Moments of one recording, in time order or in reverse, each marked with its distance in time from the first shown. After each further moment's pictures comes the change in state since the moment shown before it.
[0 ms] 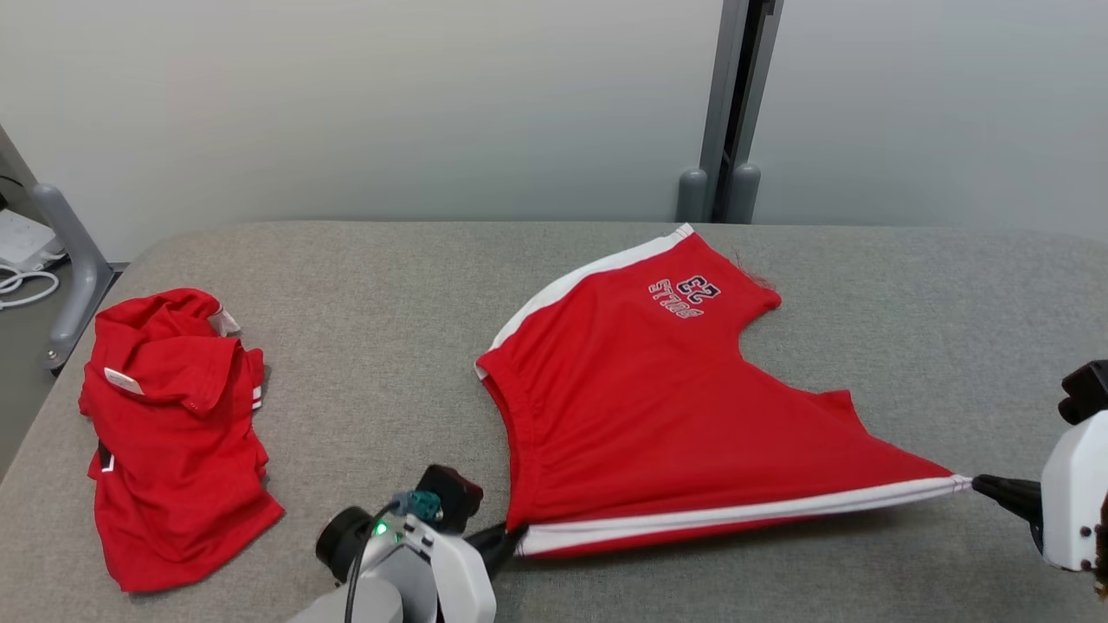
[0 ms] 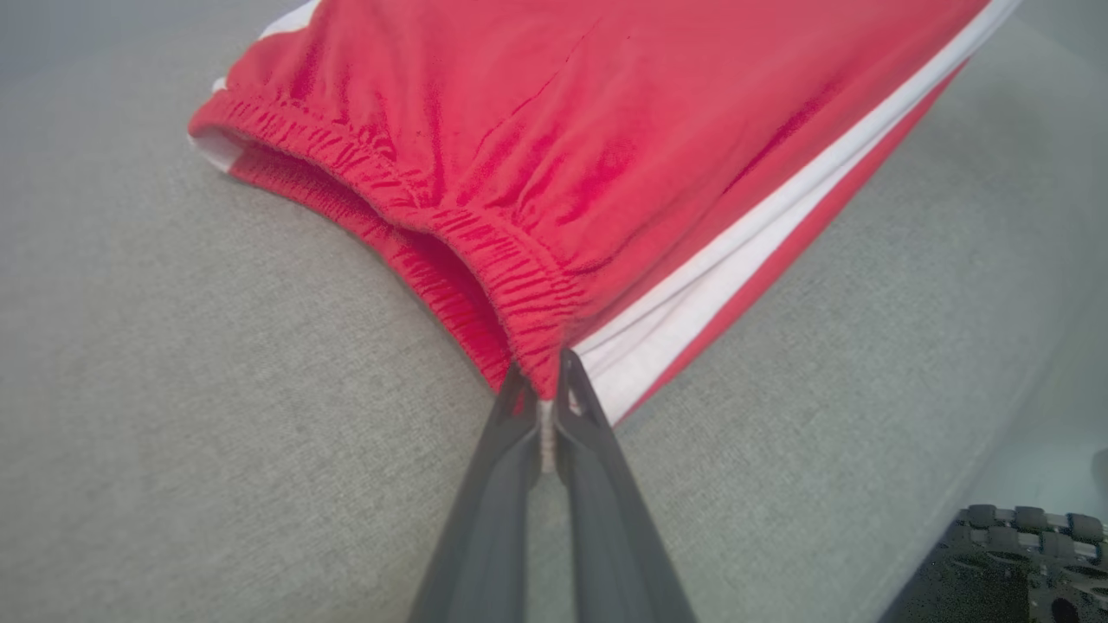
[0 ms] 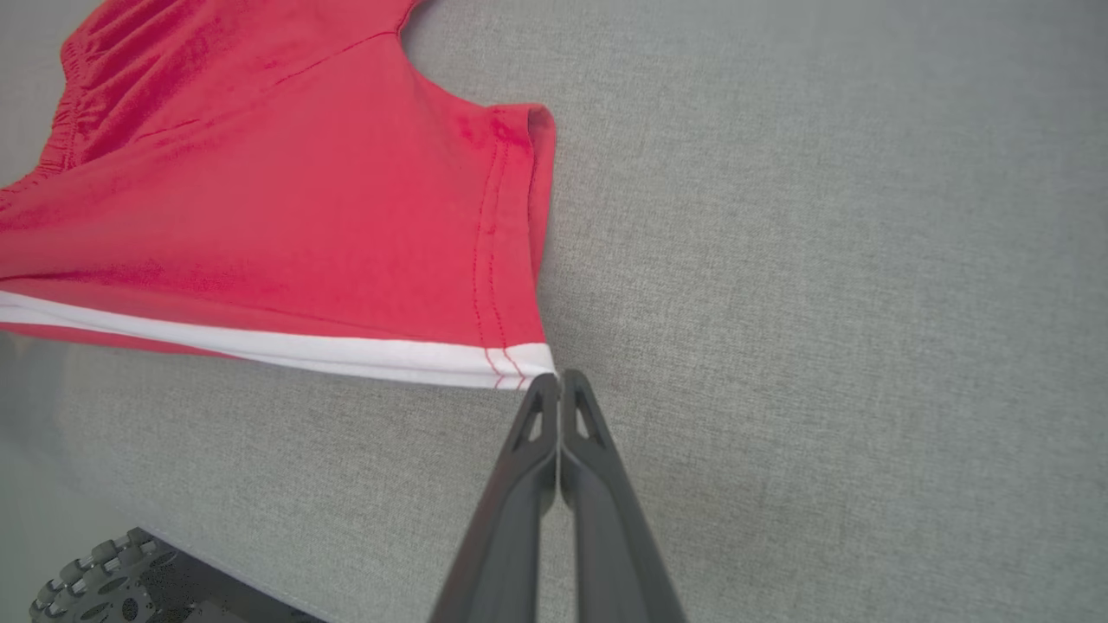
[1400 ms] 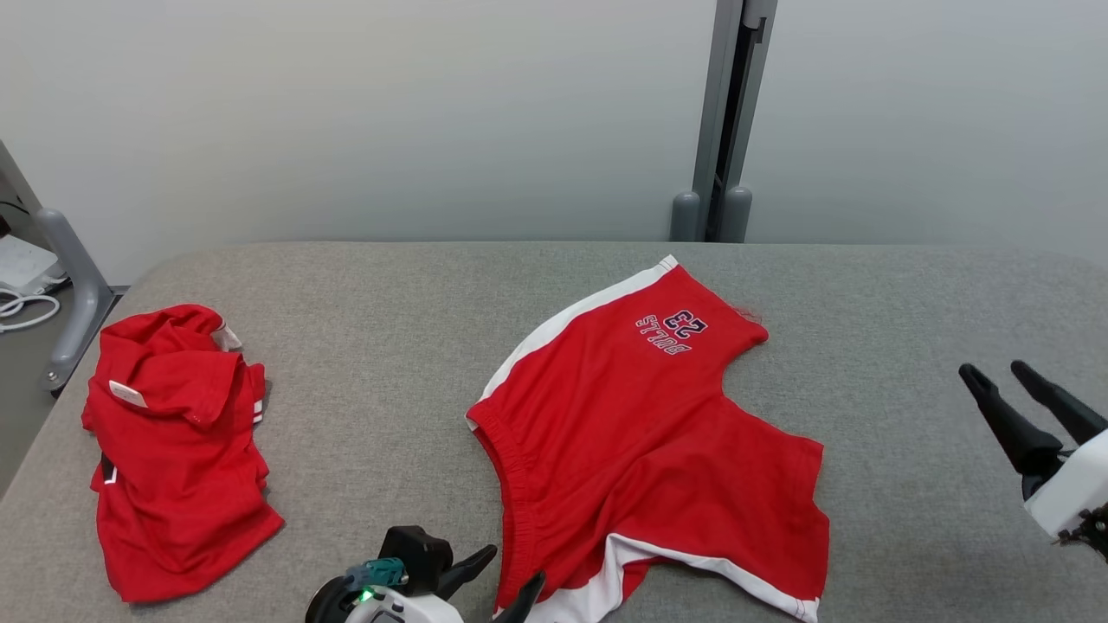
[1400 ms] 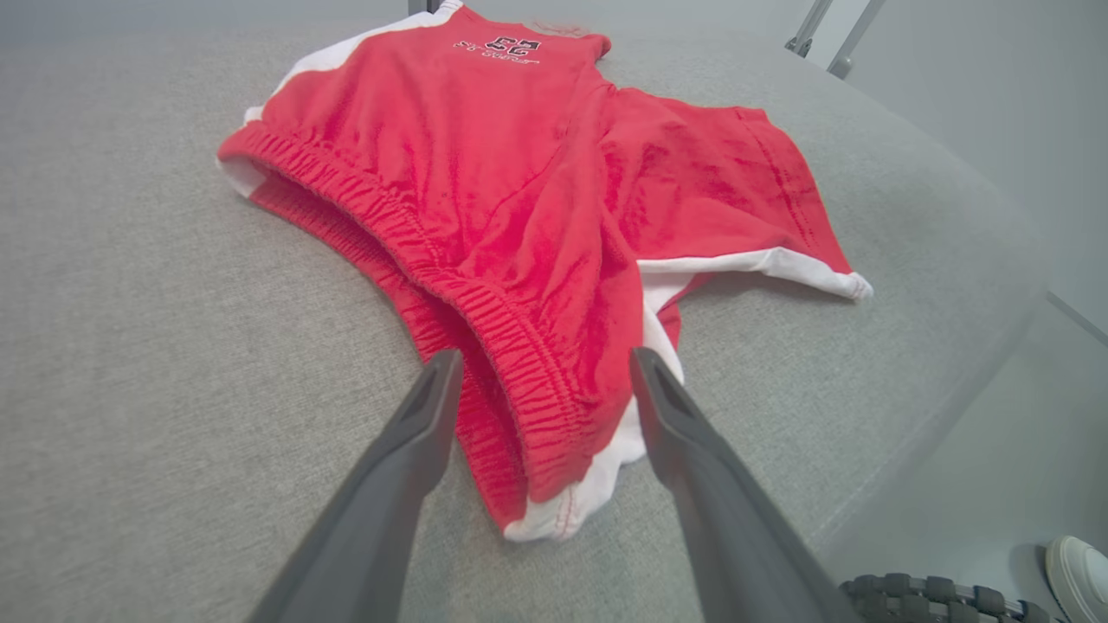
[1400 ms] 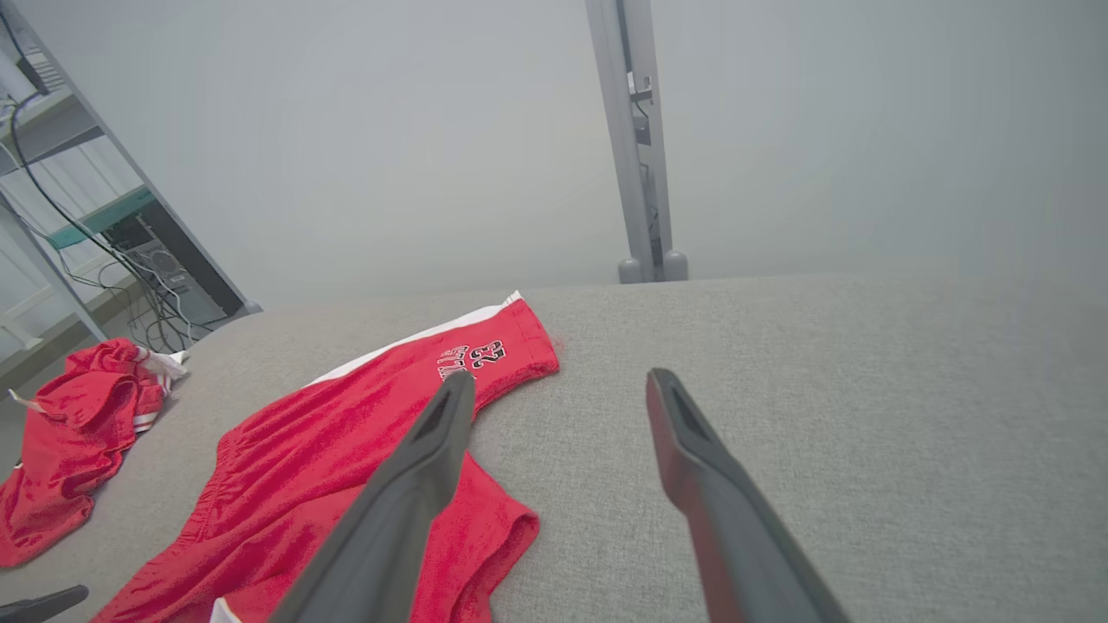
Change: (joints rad) left arm 0.187 0.119 0.034 -0.278 -0.097 0.089 -0.097; right arm 0.208 0.026 -0.297 -0.127 -0.100 -0.001 -0.519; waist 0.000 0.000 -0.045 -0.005
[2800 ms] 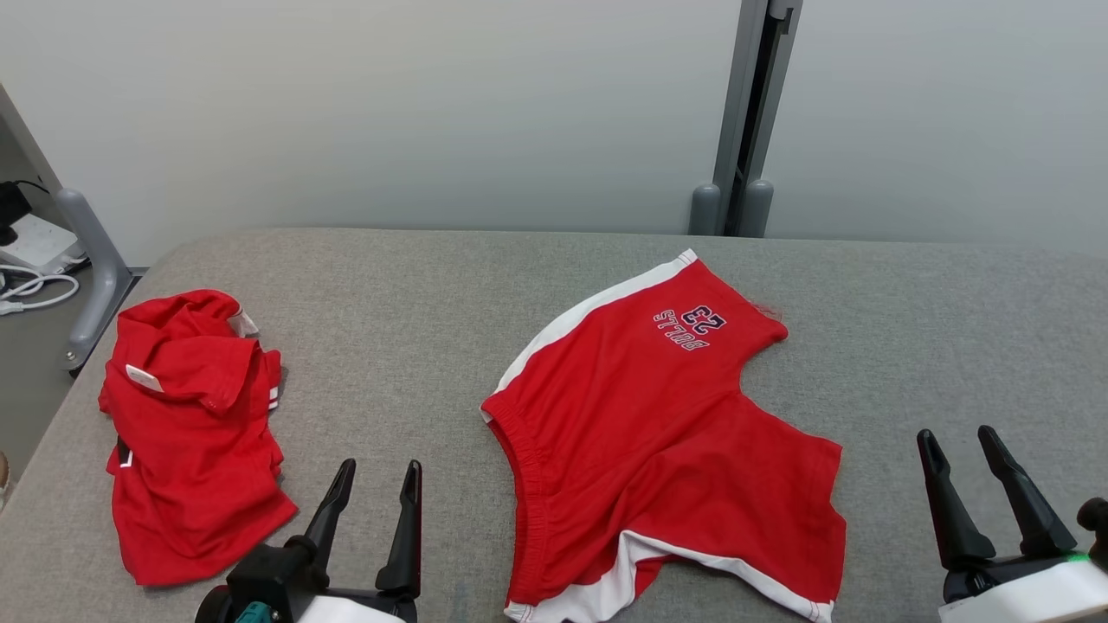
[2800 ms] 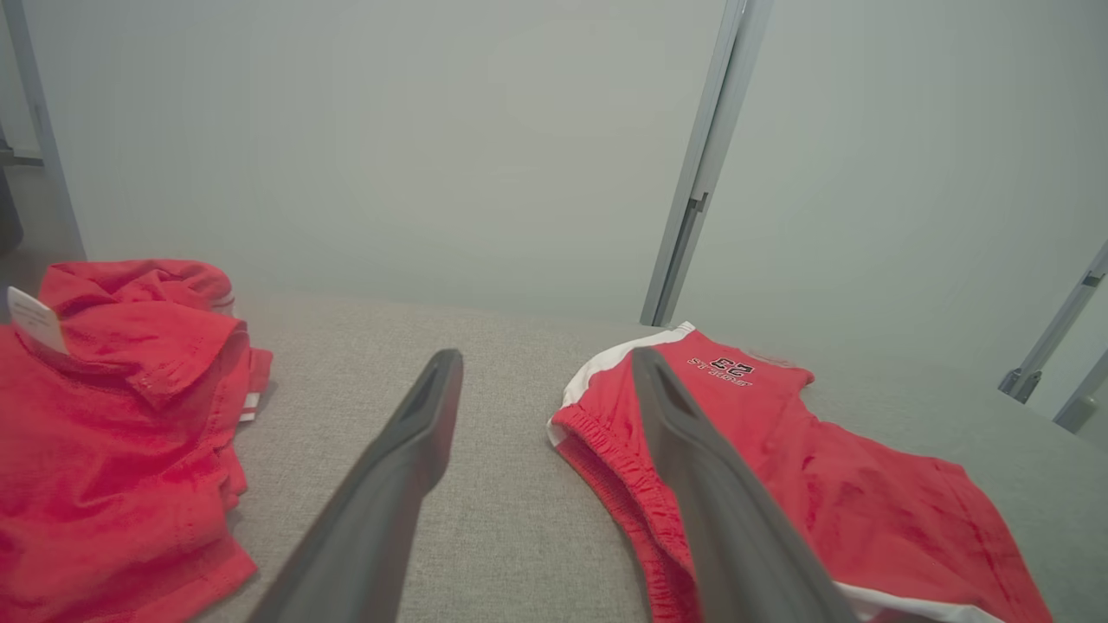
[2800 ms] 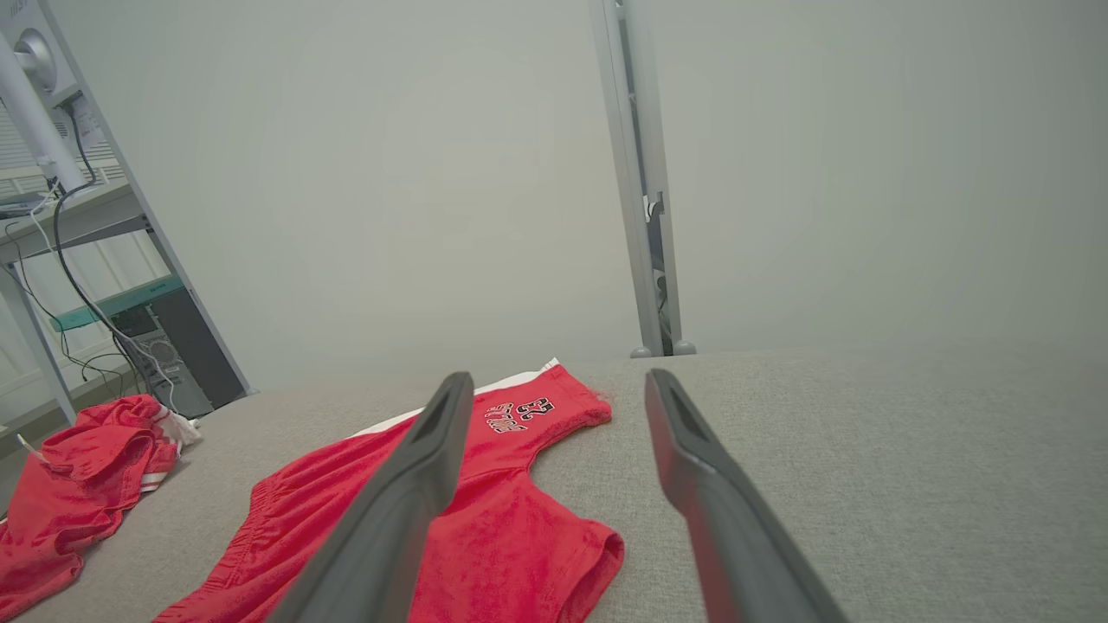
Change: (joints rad) left arm 0.436 -0.248 0.977 -0.381 0.681 0.045 -0.049; right arm 0.541 0.515 -0.832 -0.288 -0.785 0.000 -0.003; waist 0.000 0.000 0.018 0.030
